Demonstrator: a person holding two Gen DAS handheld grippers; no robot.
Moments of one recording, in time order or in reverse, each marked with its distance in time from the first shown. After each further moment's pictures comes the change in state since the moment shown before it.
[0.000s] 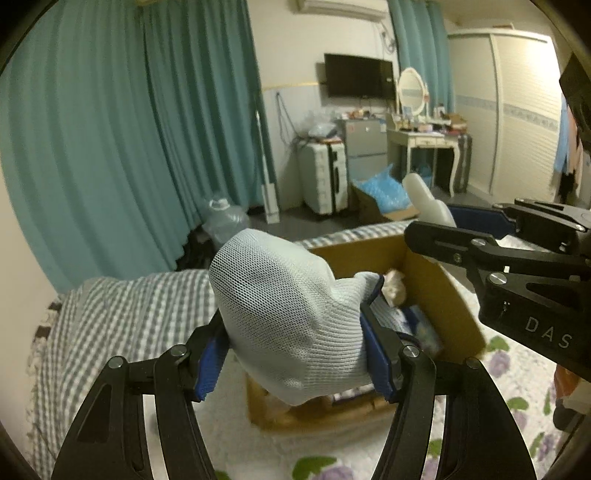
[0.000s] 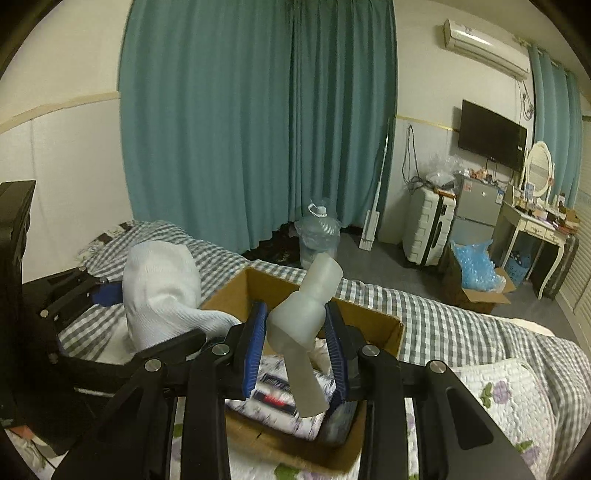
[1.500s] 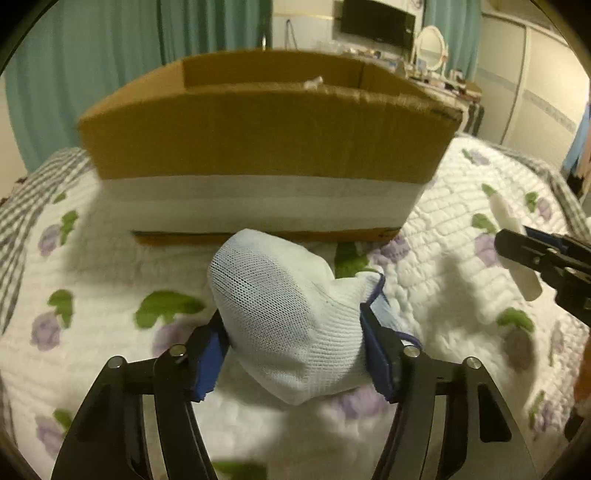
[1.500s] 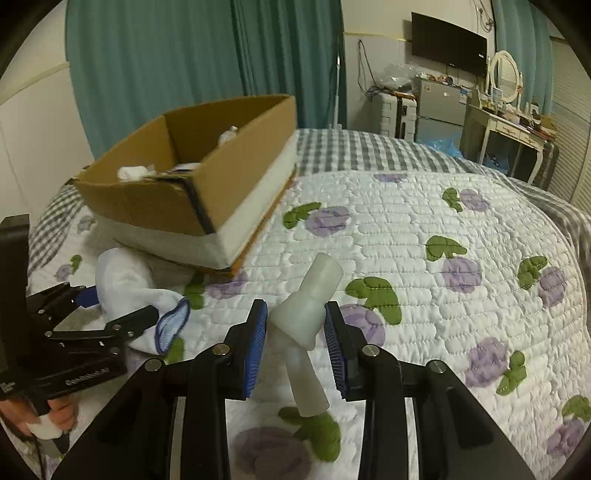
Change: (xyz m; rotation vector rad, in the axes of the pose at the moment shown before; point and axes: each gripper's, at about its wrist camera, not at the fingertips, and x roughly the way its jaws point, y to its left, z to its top) left arm 0.004 -0.092 -0.153 -0.155 0.226 -0.046; right arm -0.026 -0.102 -0.203 0.182 0.253 -0.055
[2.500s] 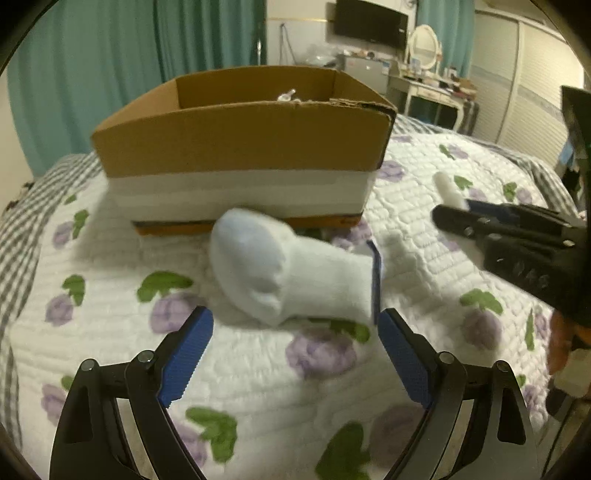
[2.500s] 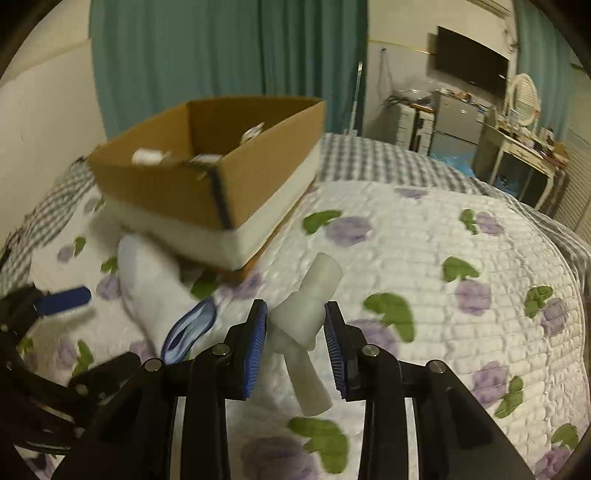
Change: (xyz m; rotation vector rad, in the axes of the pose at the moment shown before) left arm -0.017 -0.035 -0.003 0.002 0.000 0.021; right arm 0.004 0.016 0.004 -0.100 0.000 0.005
